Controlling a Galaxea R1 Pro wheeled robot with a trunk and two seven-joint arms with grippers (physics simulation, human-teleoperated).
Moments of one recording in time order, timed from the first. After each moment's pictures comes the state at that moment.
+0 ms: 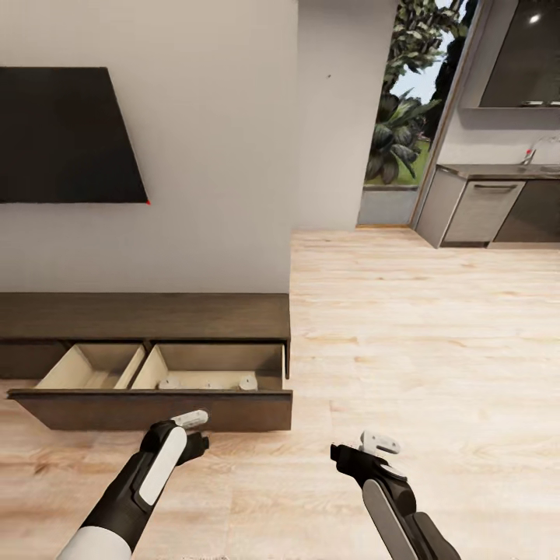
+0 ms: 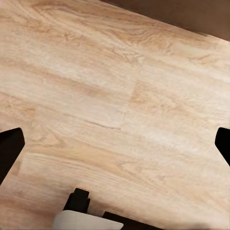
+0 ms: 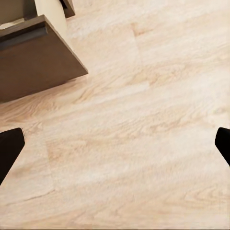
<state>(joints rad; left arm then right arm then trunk) -0.48 0.00 -0.12 -1.04 0.63 0.83 0.62 -0.24 0.03 0.24 -1.31 -0.57 0.55 -0.52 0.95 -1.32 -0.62</state>
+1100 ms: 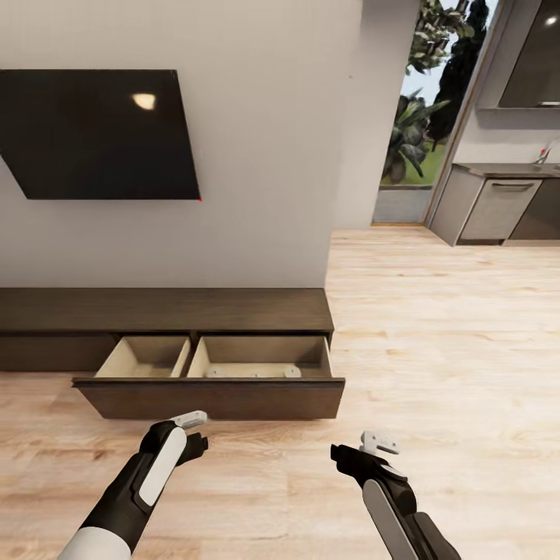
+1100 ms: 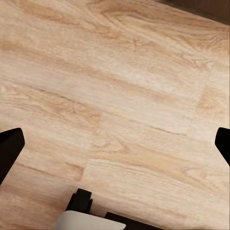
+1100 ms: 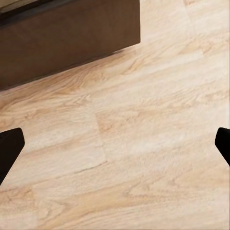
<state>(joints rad) -0.47 0.00 -0.12 -1.04 0.62 0.83 0.62 -0.24 0.03 0.24 -1.31 -0.57 0.55 -0.52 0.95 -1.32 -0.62</state>
